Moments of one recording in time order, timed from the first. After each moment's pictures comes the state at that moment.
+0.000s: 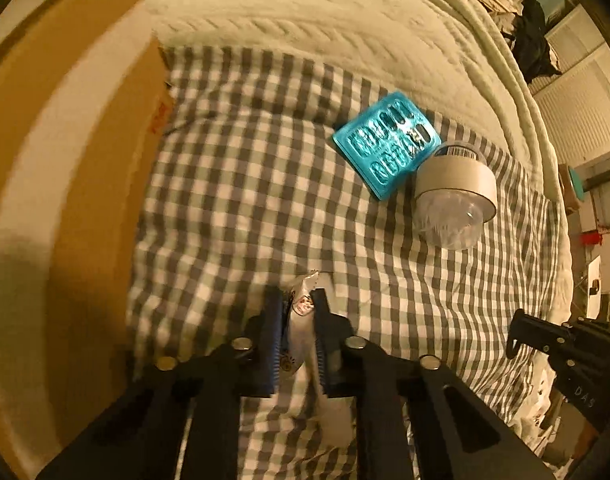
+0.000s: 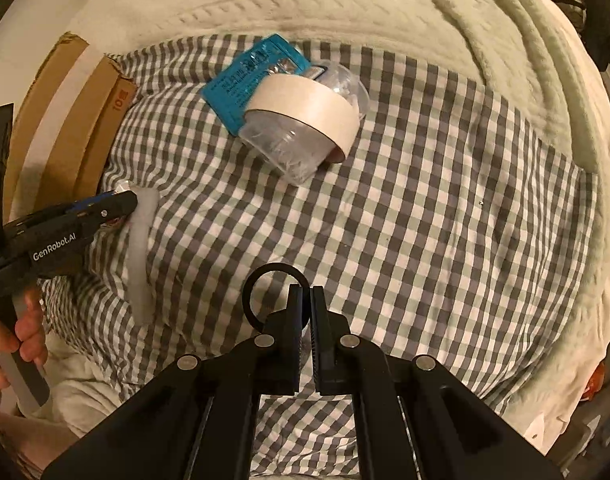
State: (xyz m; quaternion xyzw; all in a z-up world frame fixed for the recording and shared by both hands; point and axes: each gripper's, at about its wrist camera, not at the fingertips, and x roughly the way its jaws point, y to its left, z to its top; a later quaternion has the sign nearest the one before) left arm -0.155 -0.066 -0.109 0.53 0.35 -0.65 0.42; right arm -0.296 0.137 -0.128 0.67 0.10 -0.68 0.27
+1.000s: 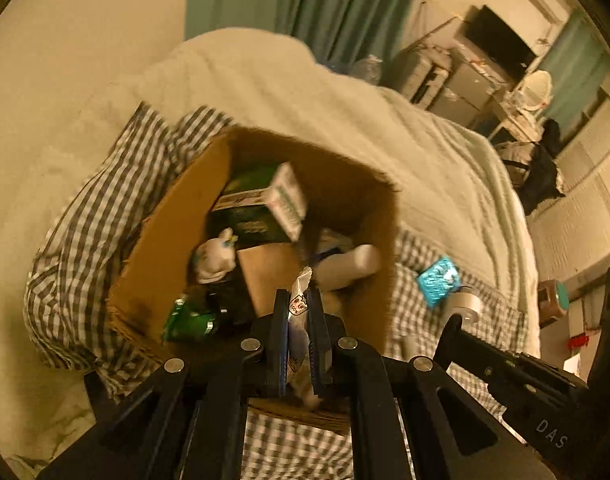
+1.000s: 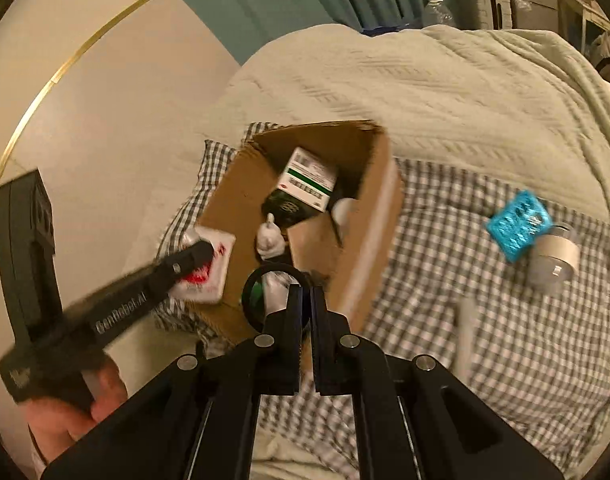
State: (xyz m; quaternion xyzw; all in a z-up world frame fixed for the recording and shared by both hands) left arm 0.028 -0.106 0.069 0.38 0.34 -0.68 0.52; right arm -0.186 -0.074 0.034 0.55 -0.02 -0.73 0.41
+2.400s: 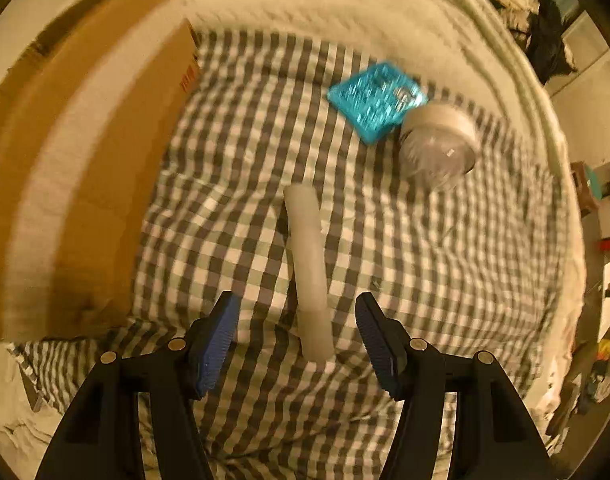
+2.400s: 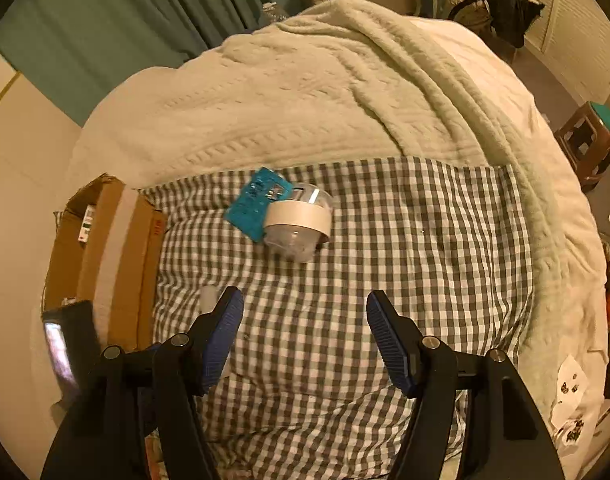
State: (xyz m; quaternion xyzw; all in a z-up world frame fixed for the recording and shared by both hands) left arm -0.168 -0.013 -0.113 0.56 0.33 -0.61 0.45; right arm -0.282 0.173 -0.017 0.58 -0.04 -0.79 0.19
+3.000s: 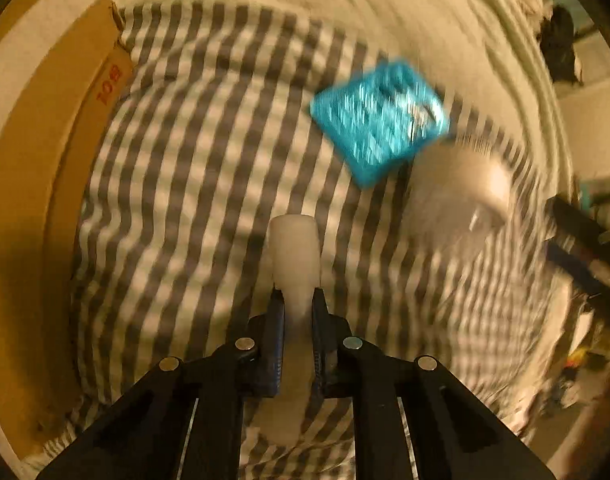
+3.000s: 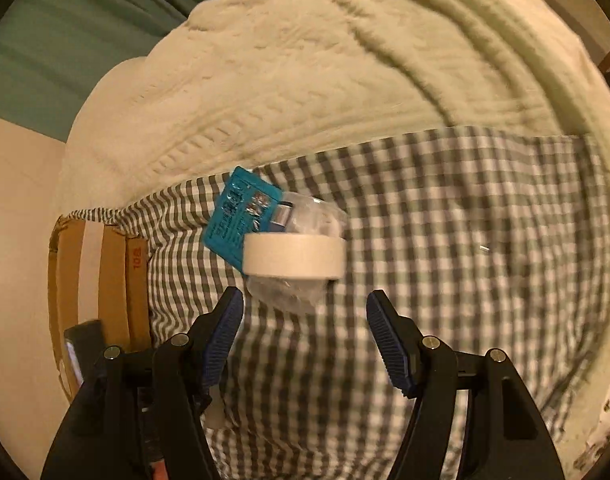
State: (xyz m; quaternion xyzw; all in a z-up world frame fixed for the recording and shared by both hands) left arm -0.197 -0.088 -0.144 0.56 0.40 -0.60 0.41; right arm -0.377 0.145 -0.114 0.65 -0.11 -0.72 0.21
